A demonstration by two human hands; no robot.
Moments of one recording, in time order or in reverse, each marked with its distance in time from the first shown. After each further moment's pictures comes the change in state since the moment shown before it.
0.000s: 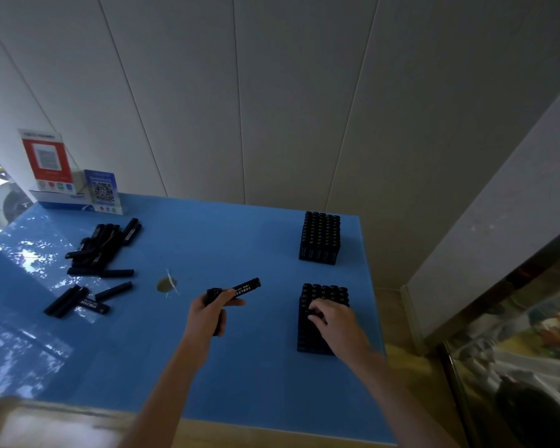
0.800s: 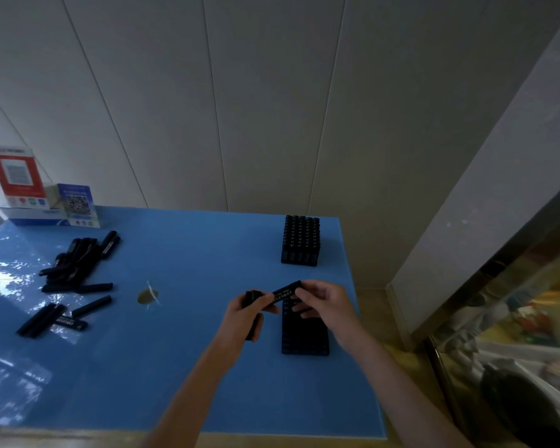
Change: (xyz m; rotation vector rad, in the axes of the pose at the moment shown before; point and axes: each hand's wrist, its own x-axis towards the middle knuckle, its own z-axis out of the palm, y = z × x) left_hand -0.016 0.003 0.081 0.028 -0.326 -0.023; right_hand 0.005 -0.035 -0.061 1.099 -0.004 0.401
